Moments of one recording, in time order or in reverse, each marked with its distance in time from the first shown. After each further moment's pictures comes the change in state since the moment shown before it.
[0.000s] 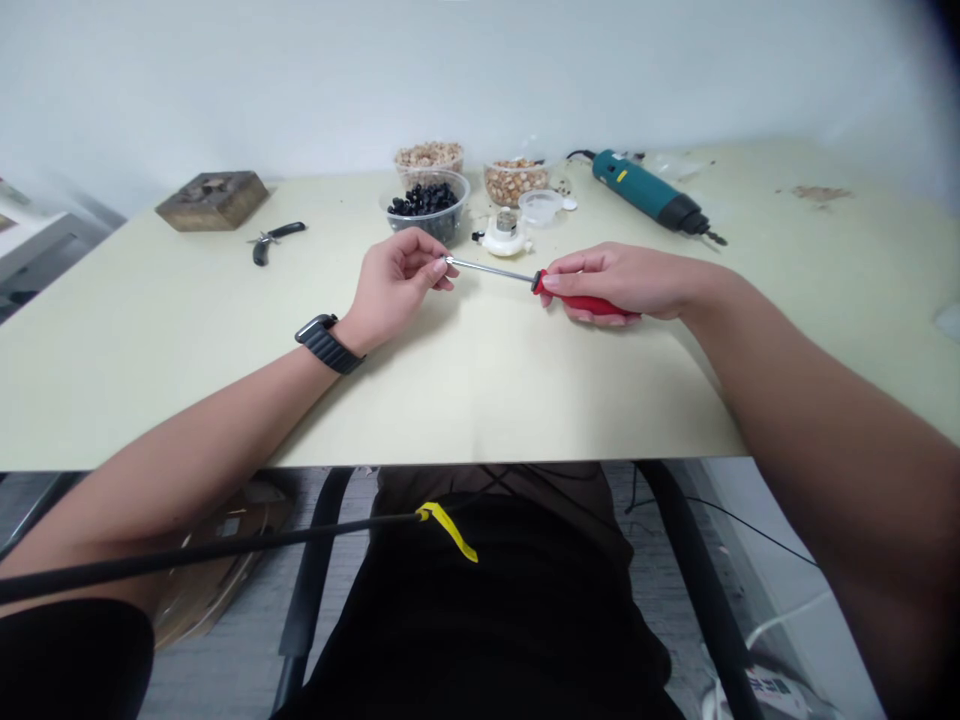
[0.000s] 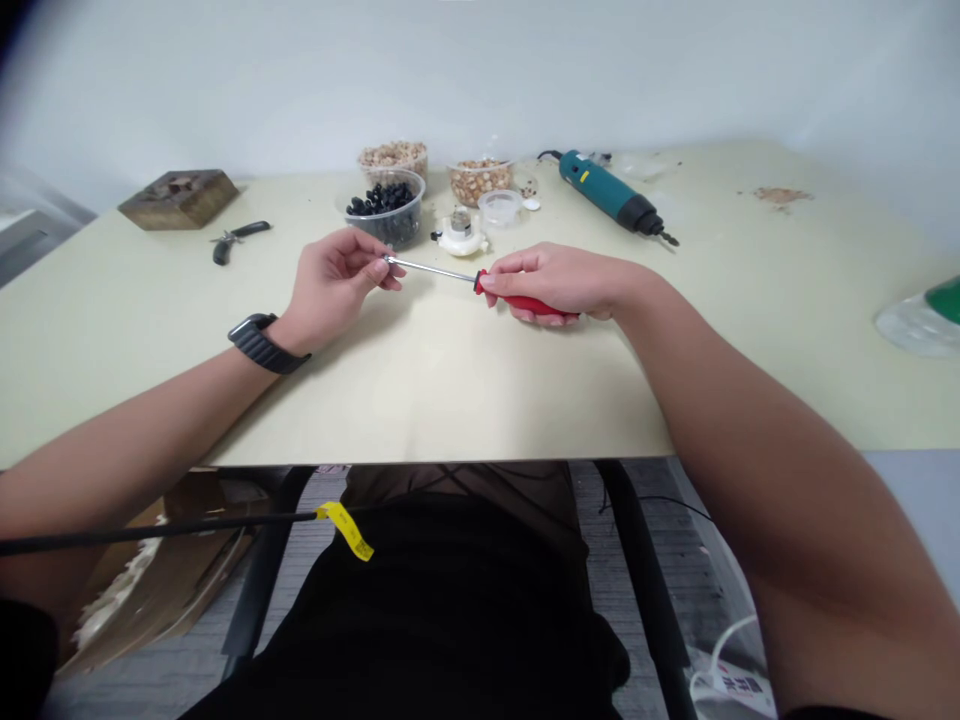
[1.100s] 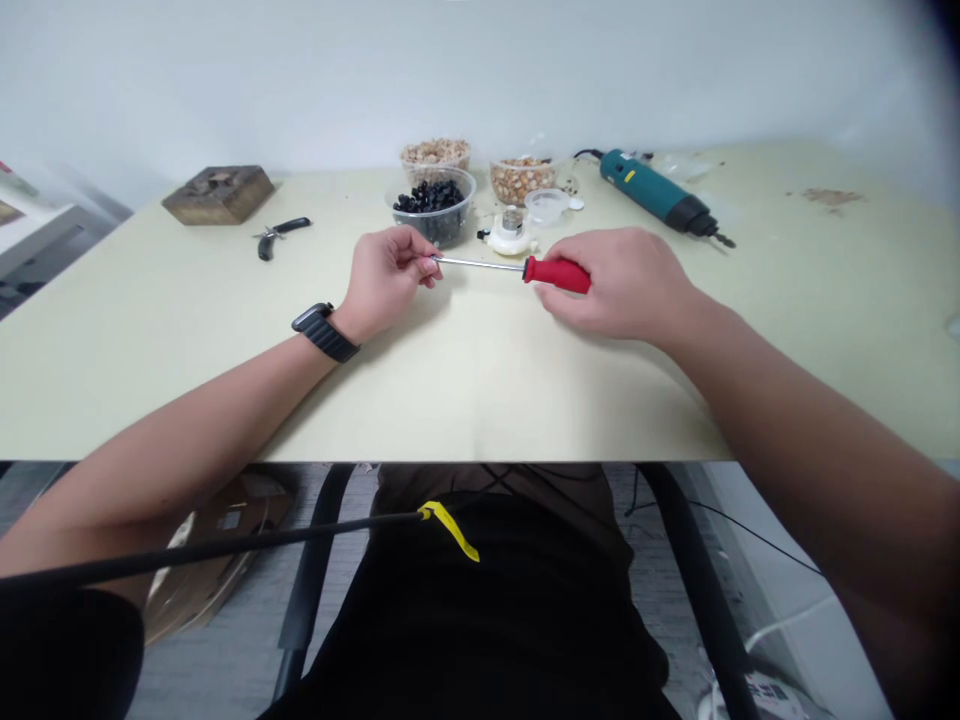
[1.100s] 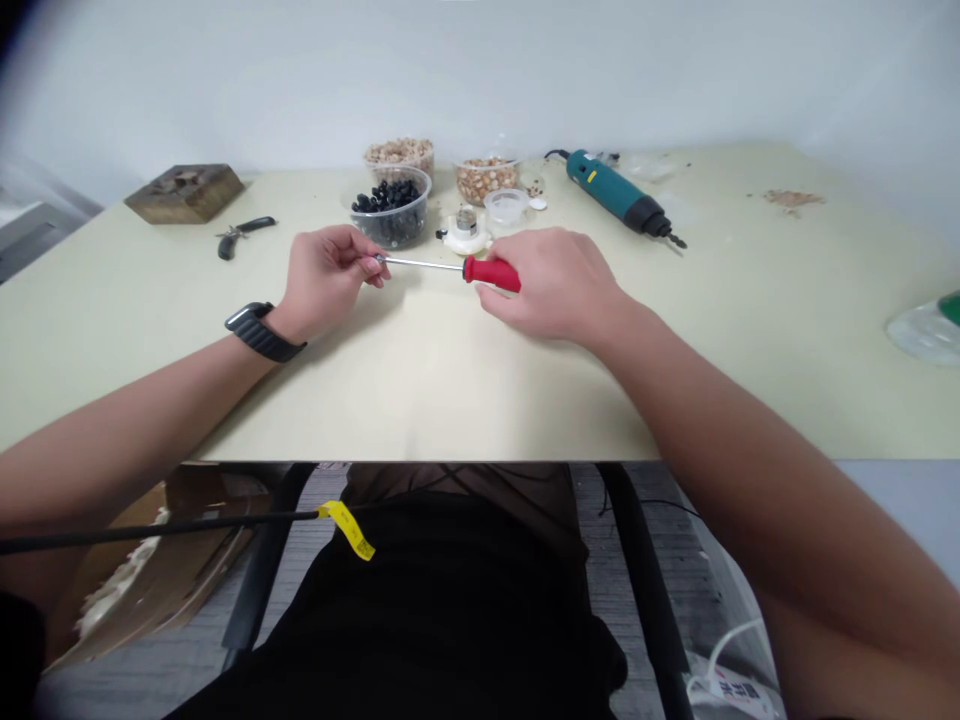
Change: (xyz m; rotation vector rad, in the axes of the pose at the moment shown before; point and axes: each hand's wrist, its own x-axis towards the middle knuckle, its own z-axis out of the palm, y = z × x) left_hand 0.020 -0.021 -0.019 0.138 0.023 0.153; right_hand 0.006 0.000 0.027 -0.825 0.553 -0.275
